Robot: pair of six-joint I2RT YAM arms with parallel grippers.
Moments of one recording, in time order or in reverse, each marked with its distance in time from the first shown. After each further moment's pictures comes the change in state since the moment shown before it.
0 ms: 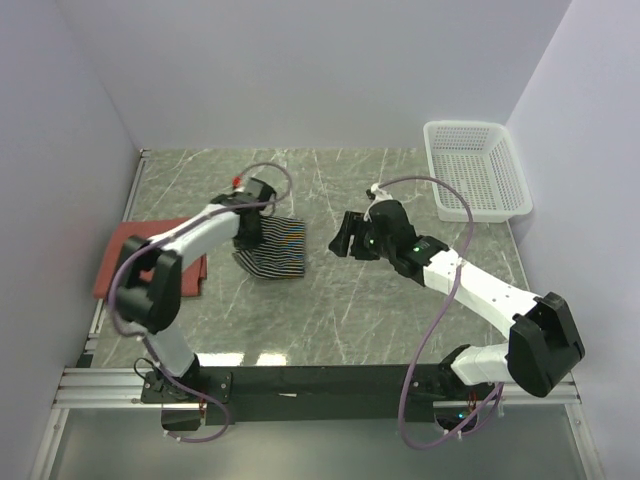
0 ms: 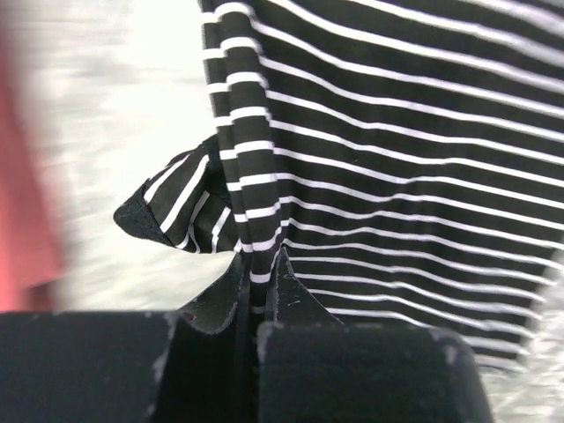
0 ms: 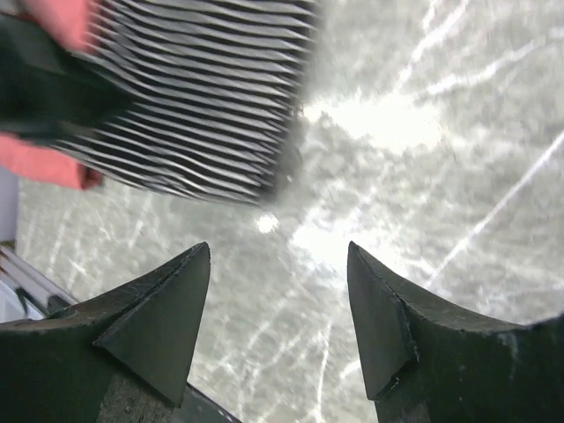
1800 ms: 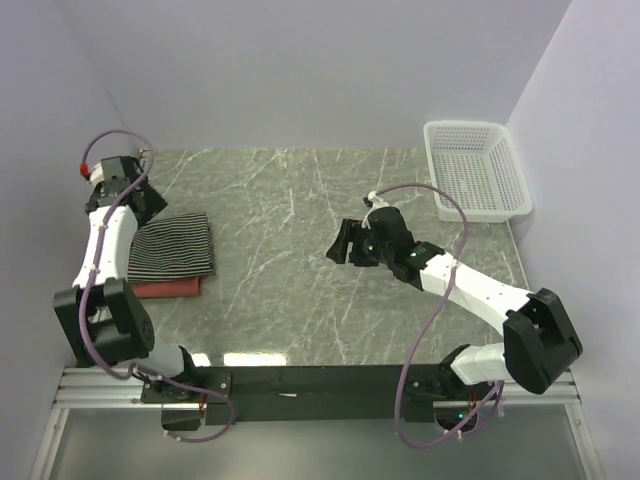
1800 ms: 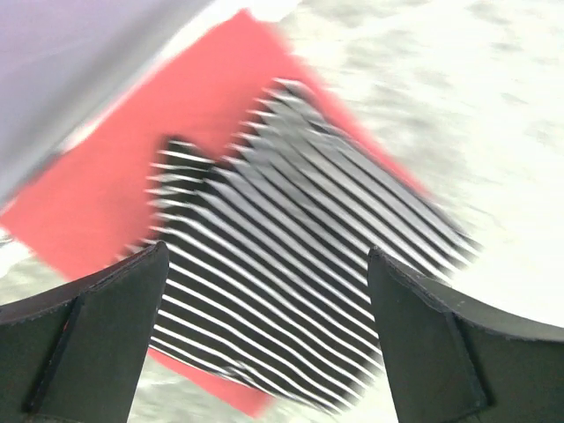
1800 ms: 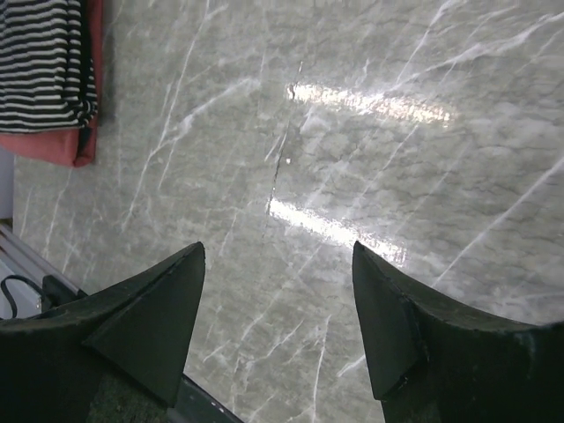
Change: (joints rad) left arm 0.747 -0.245 0.013 0.016 -0.018 0.068; right arm -0.001 0.035 -0.079 0.084 -0.068 0.006
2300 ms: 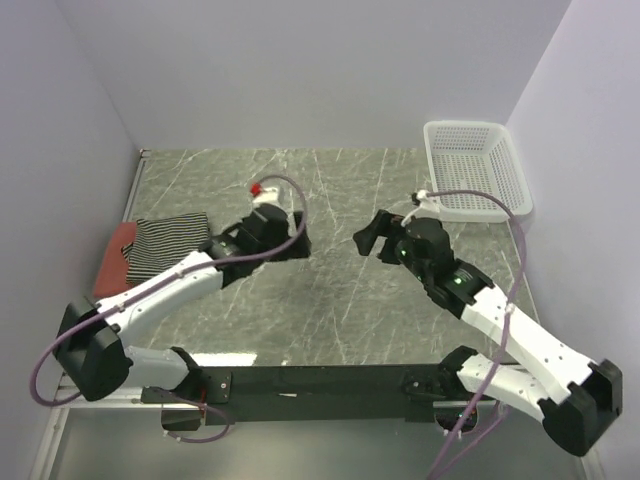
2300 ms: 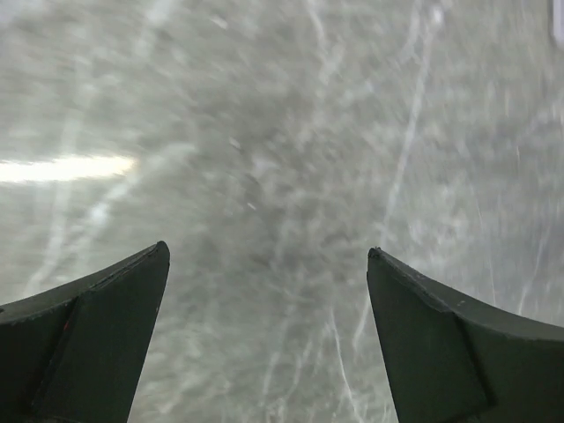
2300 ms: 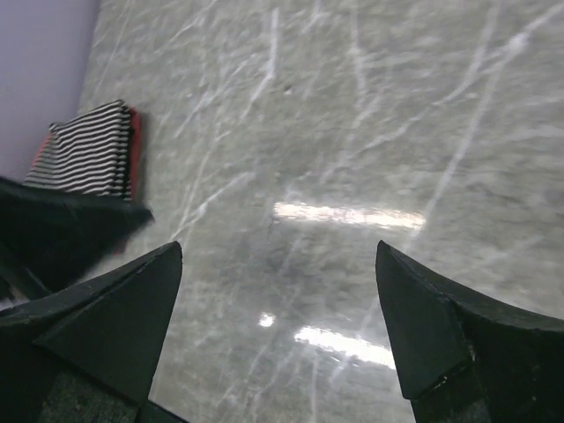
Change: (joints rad) left arm -0.977 -0.228 -0.234 0.253 0.056 -0.173; right arm 0.000 -0.367 -0.025 -0.127 0.277 0.026
